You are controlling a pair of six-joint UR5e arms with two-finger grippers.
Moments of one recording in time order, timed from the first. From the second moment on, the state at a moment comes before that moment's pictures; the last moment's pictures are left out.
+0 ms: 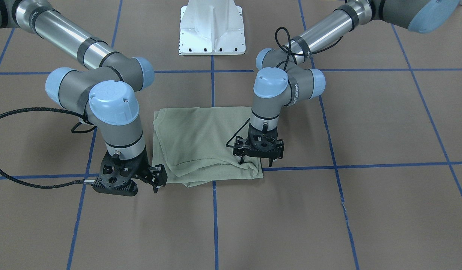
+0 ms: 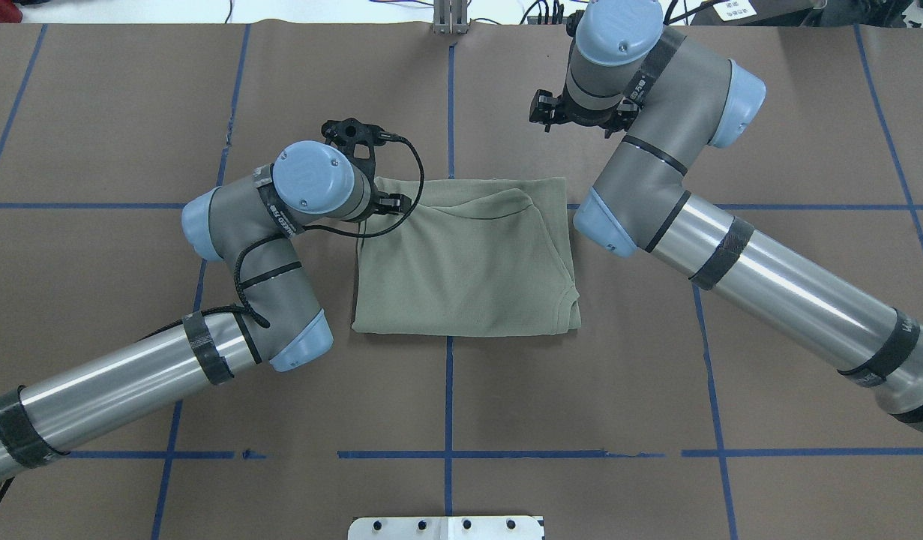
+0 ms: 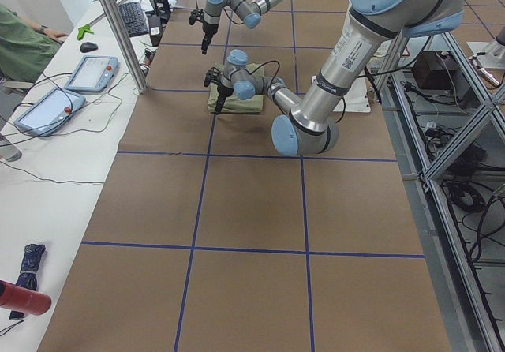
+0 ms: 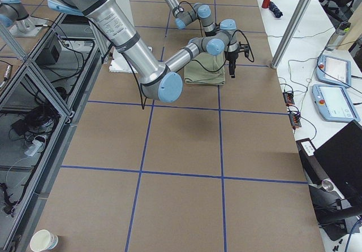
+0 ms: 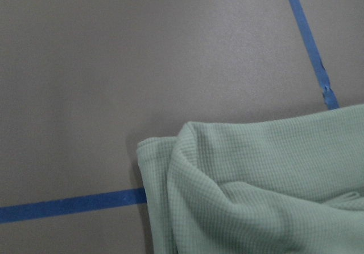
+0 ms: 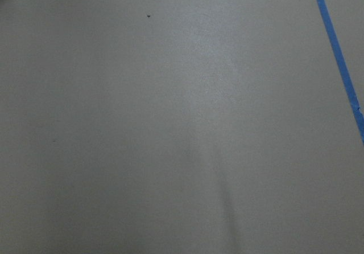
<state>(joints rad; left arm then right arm) -0.61 -2.31 -1.29 -2.01 -1.64 -1.05 0.81 -0.79 1.35 -1.43 1.81 1.12</state>
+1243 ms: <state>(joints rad) -0.83 -2.13 -1.92 -1.47 -1.84 -0.65 1.17 -1.06 1.64 -1.78 2.10 0.27</state>
